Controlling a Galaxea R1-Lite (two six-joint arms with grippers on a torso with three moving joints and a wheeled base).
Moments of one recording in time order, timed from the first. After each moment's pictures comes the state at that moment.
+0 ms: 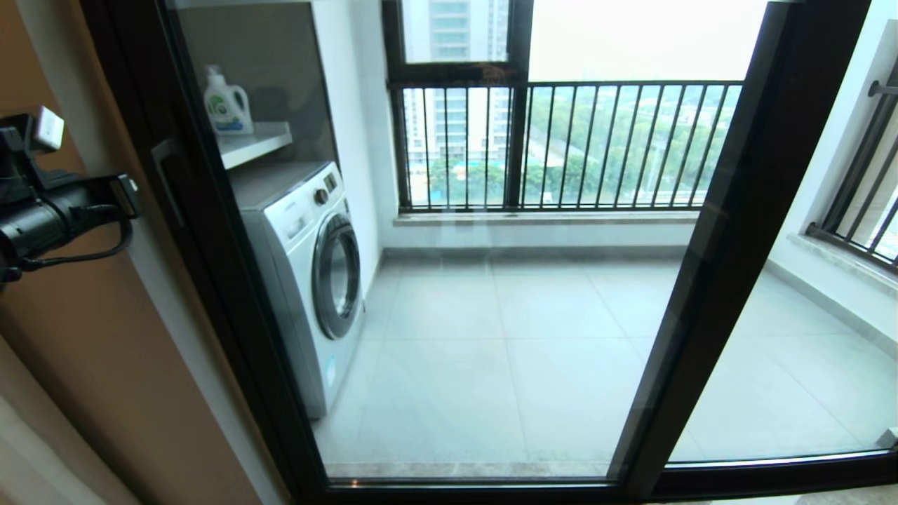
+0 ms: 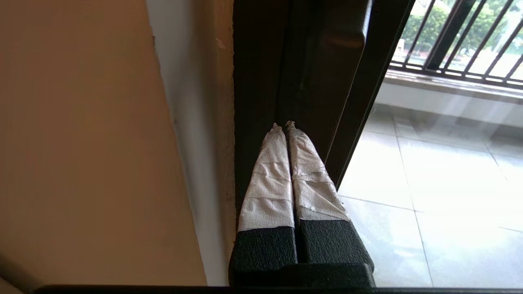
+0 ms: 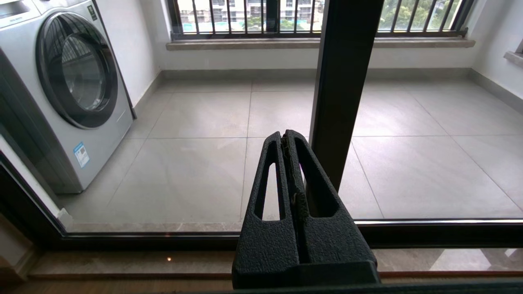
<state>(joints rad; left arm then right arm) 0.29 1.78 -1.18 -0.57 -0.11 -0.06 0.00 0.00 0.00 -0.03 0.02 -0.03</state>
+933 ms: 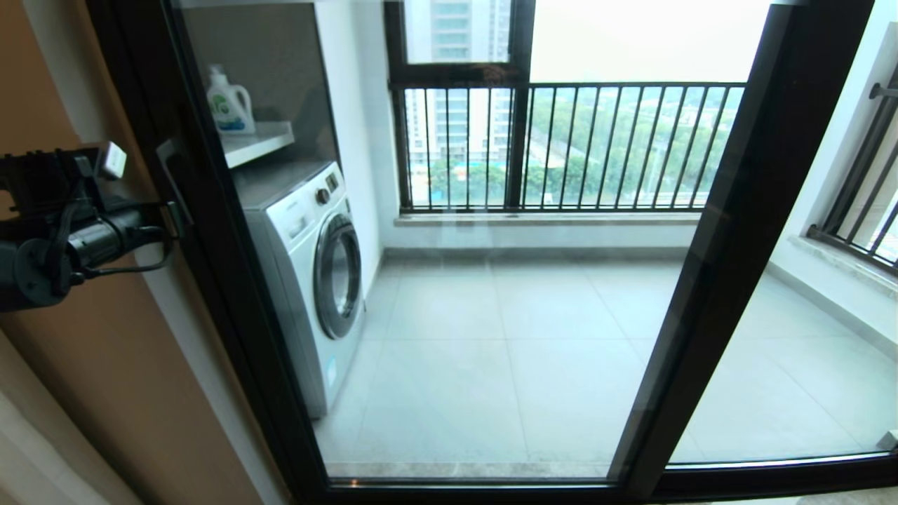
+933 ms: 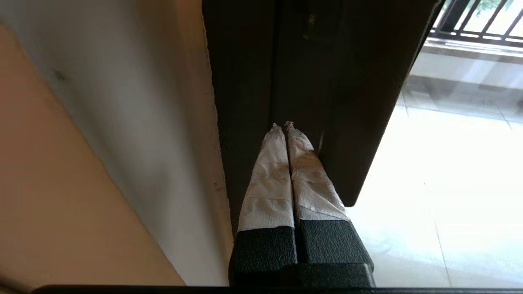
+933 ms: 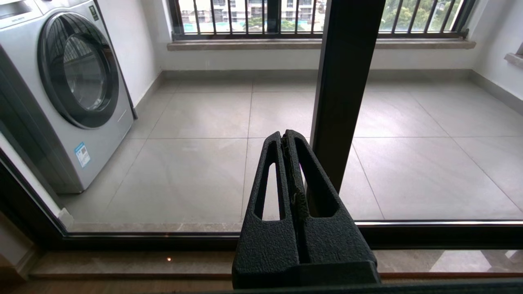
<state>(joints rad) 0.20 1.93 -1.26 -0.57 -0.12 -0.01 0.00 0.00 0.00 -0.03 0.02 -0.03</state>
